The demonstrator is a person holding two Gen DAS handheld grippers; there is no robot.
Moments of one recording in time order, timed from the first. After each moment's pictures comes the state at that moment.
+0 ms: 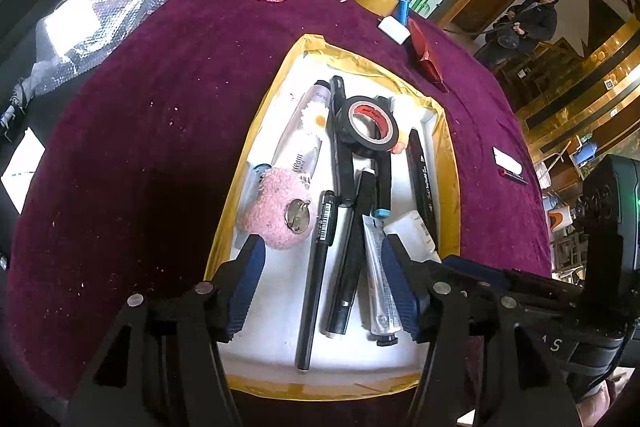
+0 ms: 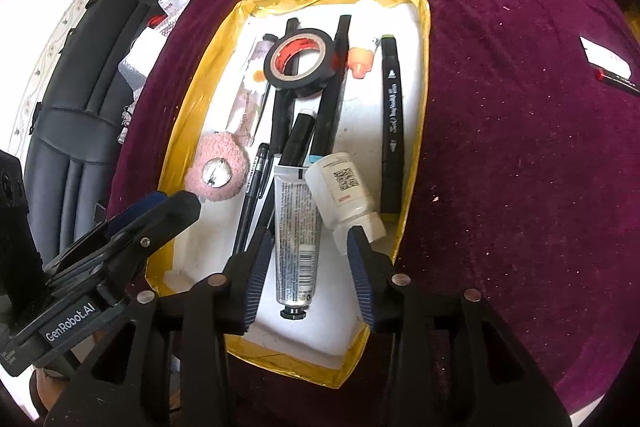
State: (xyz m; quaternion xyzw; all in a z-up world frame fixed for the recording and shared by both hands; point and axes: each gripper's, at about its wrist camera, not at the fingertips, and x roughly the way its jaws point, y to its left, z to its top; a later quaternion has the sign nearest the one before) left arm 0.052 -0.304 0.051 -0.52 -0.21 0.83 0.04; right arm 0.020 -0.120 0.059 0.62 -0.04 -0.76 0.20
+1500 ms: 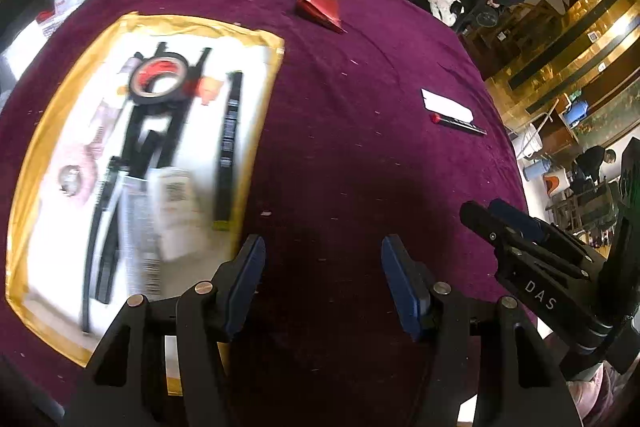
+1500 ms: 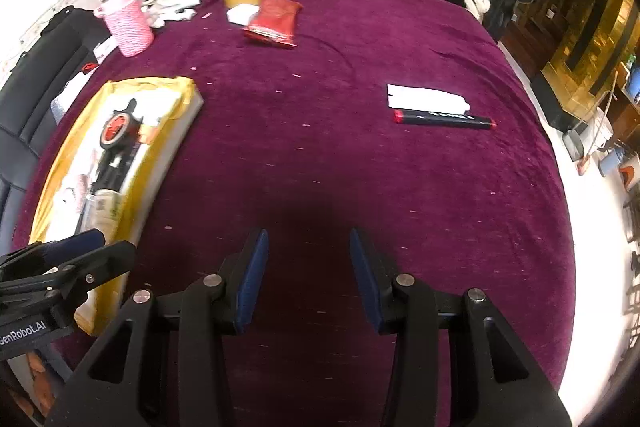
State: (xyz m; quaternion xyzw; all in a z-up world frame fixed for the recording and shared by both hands) left arm 0.034 -0.108 0.063 -0.54 -0.16 0.82 0.08; right arm 0.014 0.073 0.094 0.51 0.04 -0.85 0.09
